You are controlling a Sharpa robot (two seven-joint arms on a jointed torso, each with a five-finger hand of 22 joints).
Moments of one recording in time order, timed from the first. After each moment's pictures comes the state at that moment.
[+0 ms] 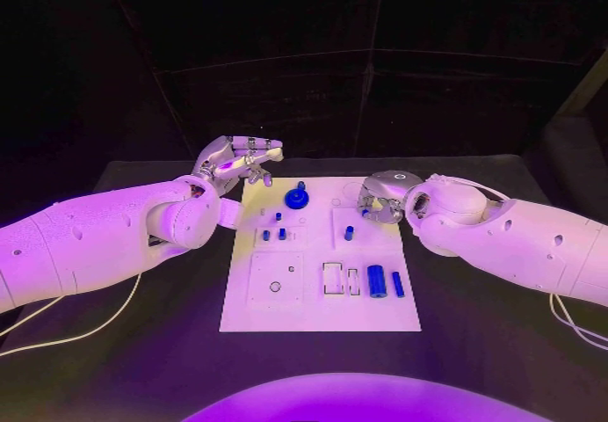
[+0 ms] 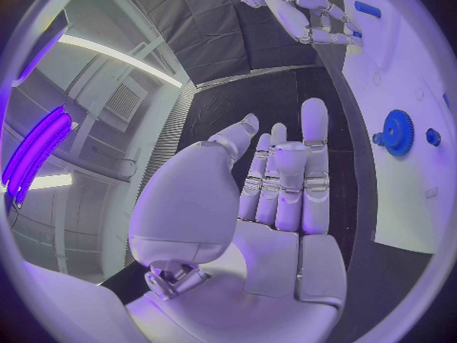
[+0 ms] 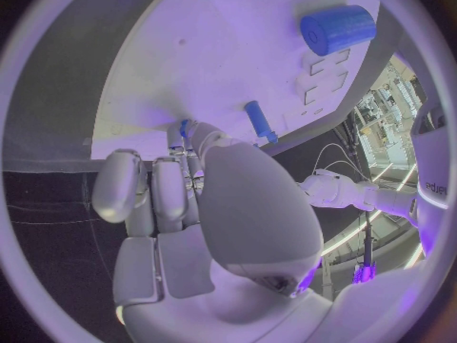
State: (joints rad) left arm 1.21 -0.82 -0.11 1.43 -0.01 -0.29 0.46; left_hand 1.30 -0.10 0.36 -0.01 0.06 1.03 0.15 0.10 0.08 1.17 0.09 0.19 0.15 1.29 0.01 1.12 0.75 0.16 1.24 0.11 0.61 0.73; right arm 1.13 -0.67 -0.01 1.36 -1.72 -0.13 -0.20; right_hand 1.59 -0.11 0.36 0.14 0.18 1.09 0.15 0.10 0.08 1.18 0.07 0.16 0.14 1.46 -0.01 1.27 1.20 0.09 1.40 0.09 1.32 1.12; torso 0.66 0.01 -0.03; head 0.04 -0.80
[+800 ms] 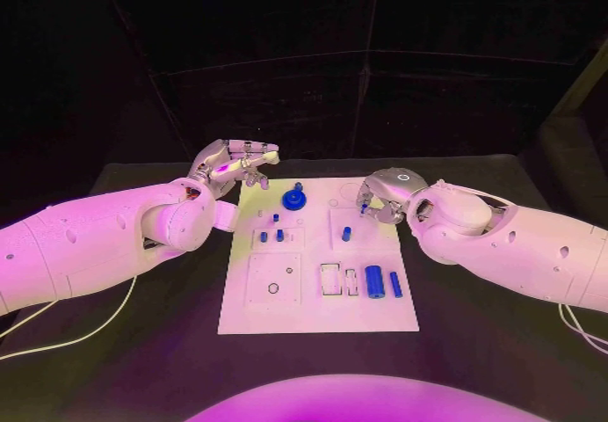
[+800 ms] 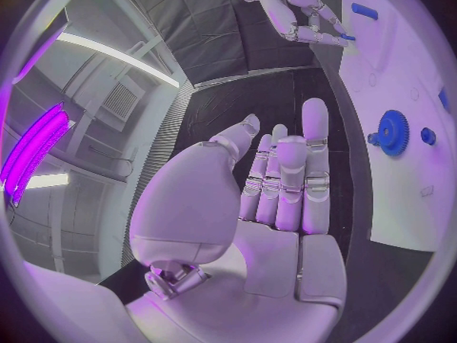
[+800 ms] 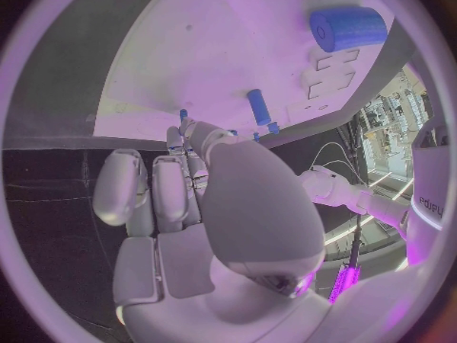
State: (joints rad) left arm 1.21 -0.83 -0.11 1.43 -0.01 -0.28 0.43; left_hand 1.31 -0.09 0.35 -0.01 0.06 1.02 0.17 0.10 0.08 1.14 0.10 0.19 0.15 1.26 0.01 1.09 0.70 0.16 1.23 0.11 0.59 0.72; right arm 1.12 -0.72 -0.02 1.43 -1.79 -0.28 -0.24; right_hand 1.55 -0.12 0.47 0.07 0.17 1.10 0.15 0.09 0.08 1.20 0.08 0.14 0.14 1.47 -0.01 1.28 1.20 0.09 1.40 0.09 1.33 1.13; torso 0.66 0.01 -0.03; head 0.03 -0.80
